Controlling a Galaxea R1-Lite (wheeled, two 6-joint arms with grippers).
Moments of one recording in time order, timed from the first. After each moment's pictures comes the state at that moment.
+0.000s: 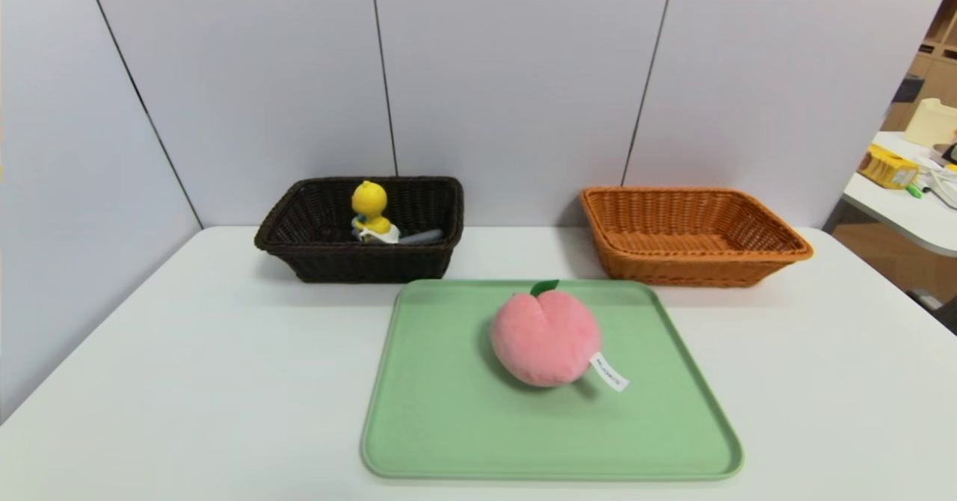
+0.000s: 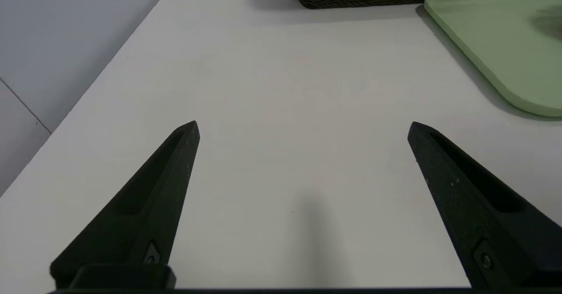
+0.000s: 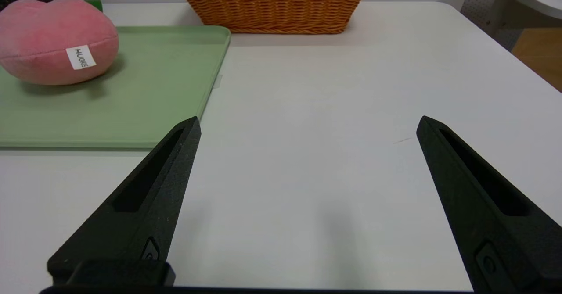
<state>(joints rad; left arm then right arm) 0.00 0.00 0.00 0.00 0.00 0.01 0.00 0.00 0.00 0.00 0.00 0.00</state>
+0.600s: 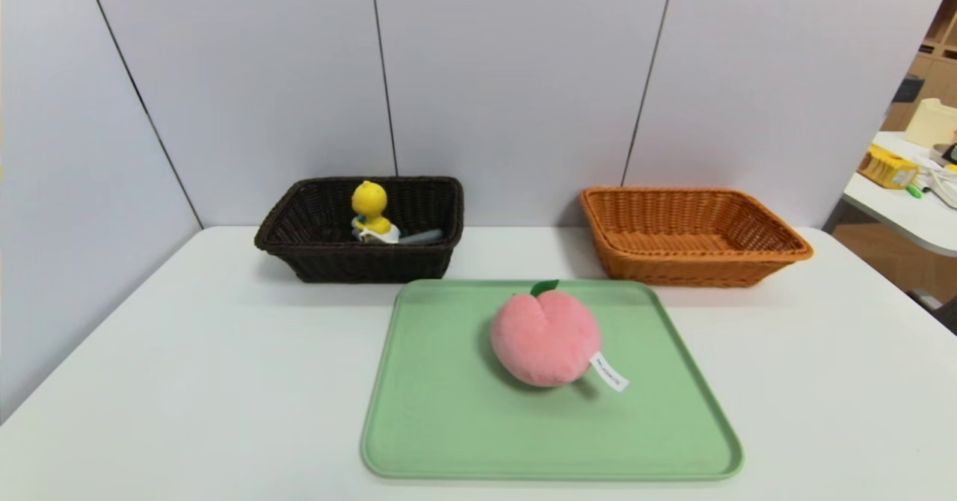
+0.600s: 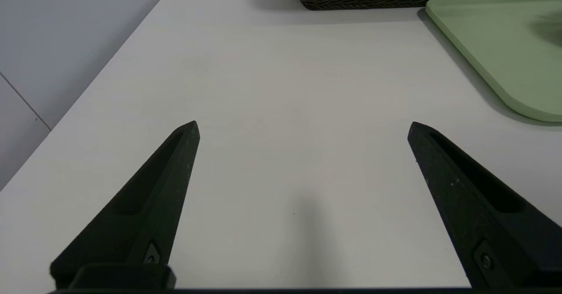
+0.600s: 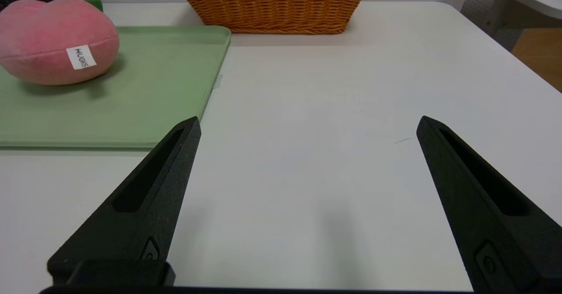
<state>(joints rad) 0.00 0.00 0.00 0.00 0.00 0.01 0.00 0.00 0.00 0.00 0.00 0.00</state>
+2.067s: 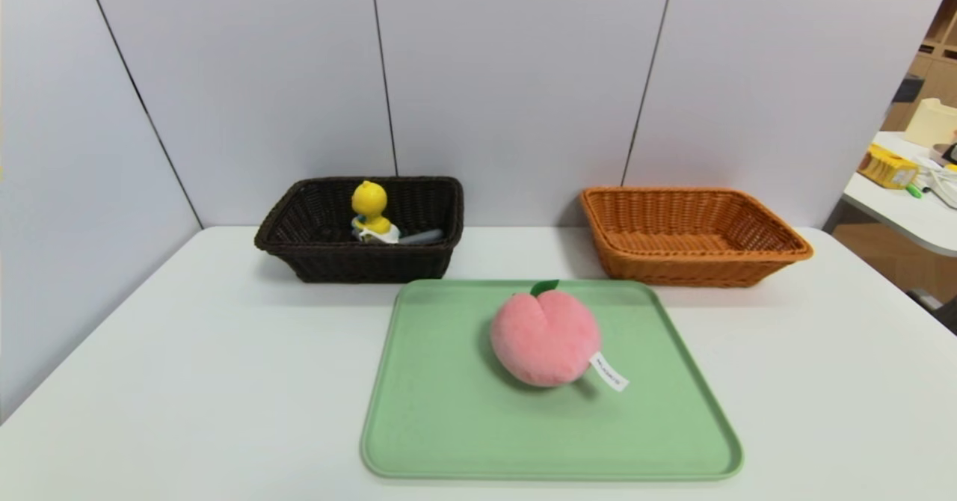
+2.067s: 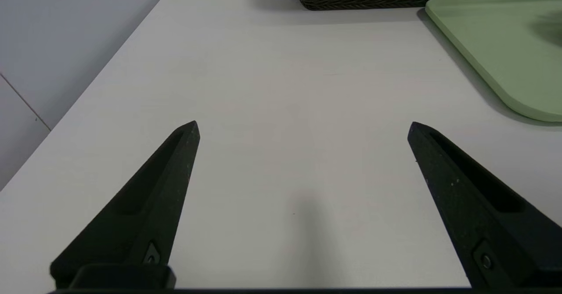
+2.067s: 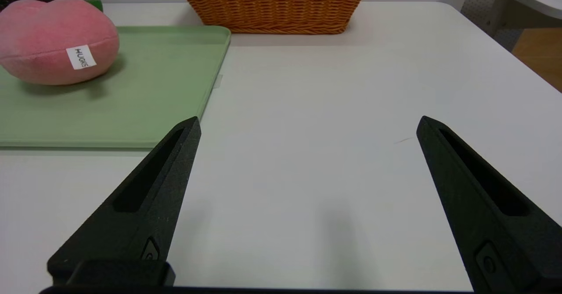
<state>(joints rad) 0.00 0.00 0.00 0.00 0.00 0.01 0.00 0.00 0.00 0.00 0.00 0.00</state>
